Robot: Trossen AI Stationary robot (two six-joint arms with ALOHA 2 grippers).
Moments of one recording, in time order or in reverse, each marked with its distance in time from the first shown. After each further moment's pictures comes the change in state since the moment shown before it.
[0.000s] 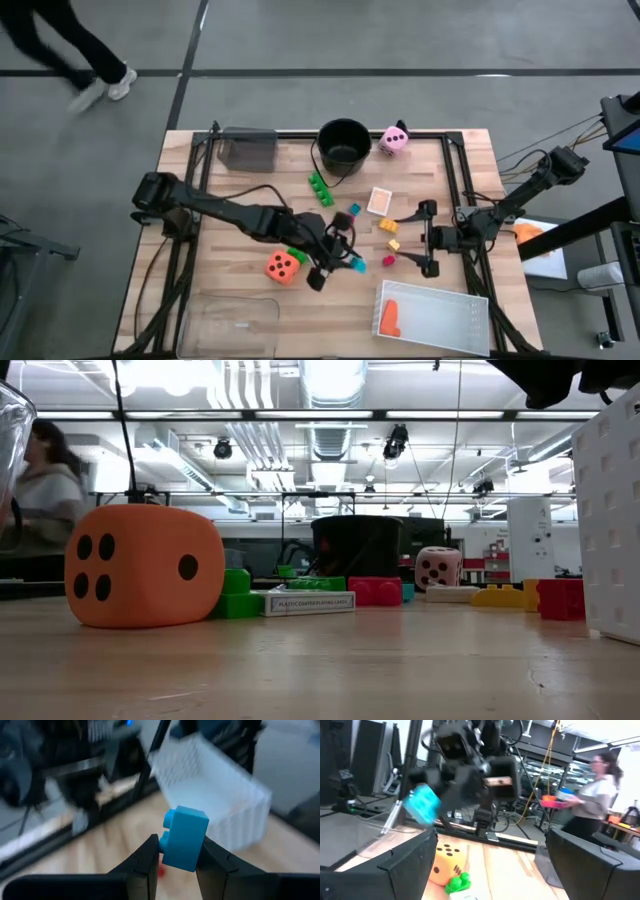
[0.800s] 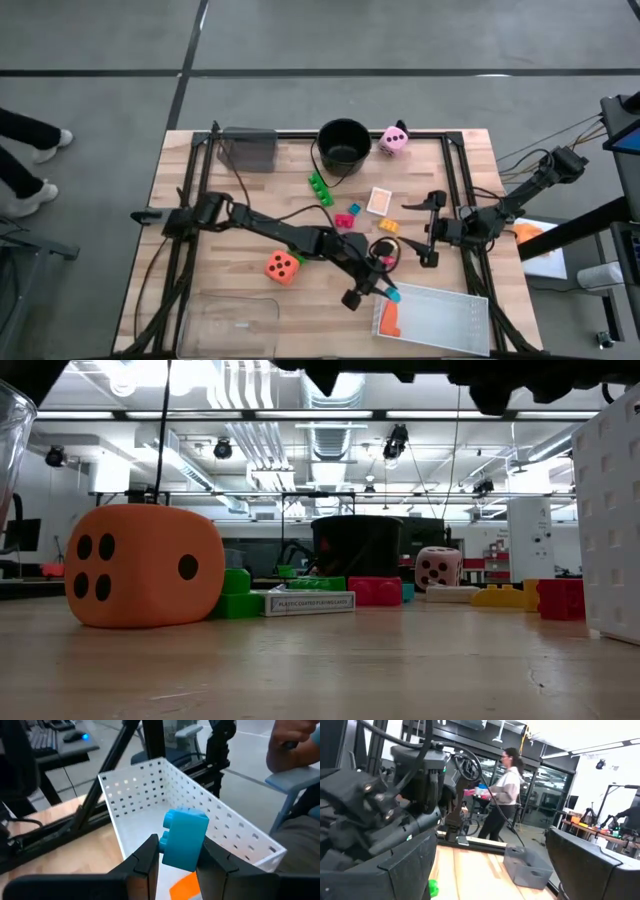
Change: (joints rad) left arm 0.003 0.461 0.345 0.177 0.253 -0.146; right arm -0.002 -0.079 0.002 0.006 0.131 -0.099
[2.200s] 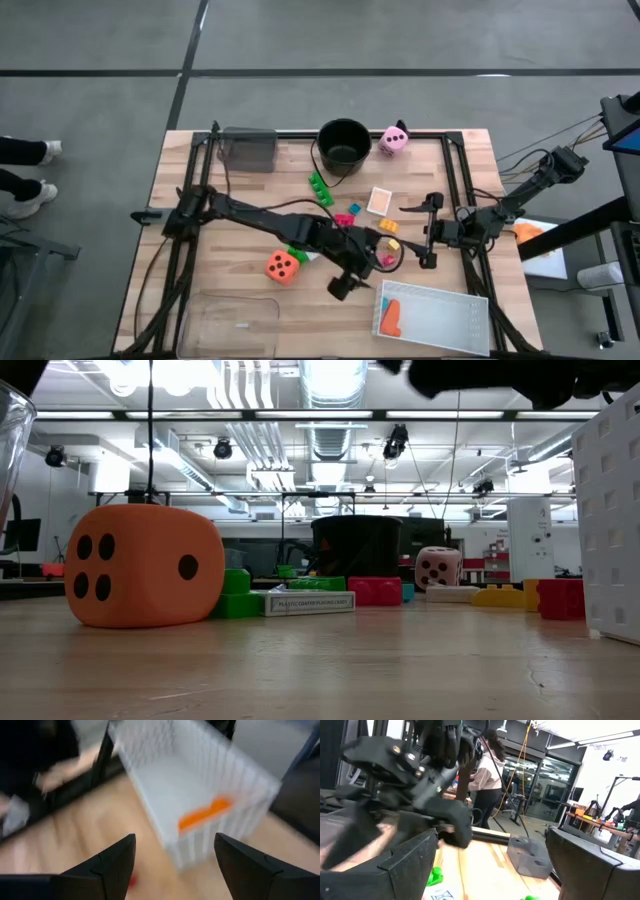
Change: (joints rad) left arm 0.008 -0.148 0.046 -0.517 -0.177 0.144; right arm 0.002 0.003 -0.002 -0.070 0.002 0.050
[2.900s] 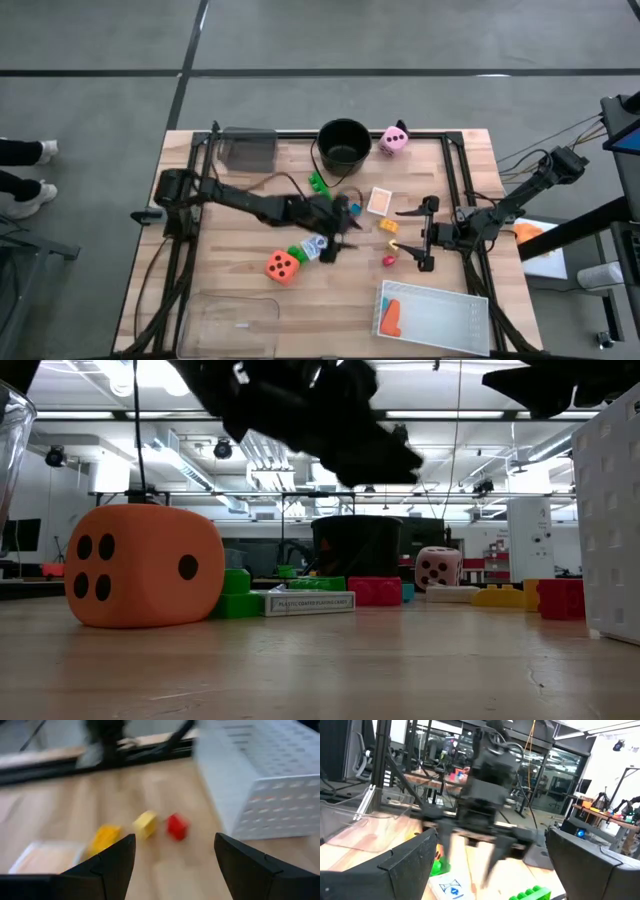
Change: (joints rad) left arm 0.194 -0.201 -0.612 0.612 0.002 -0.261; right arm 0.000 0.047 0.000 -0.024 -0.008 0.056
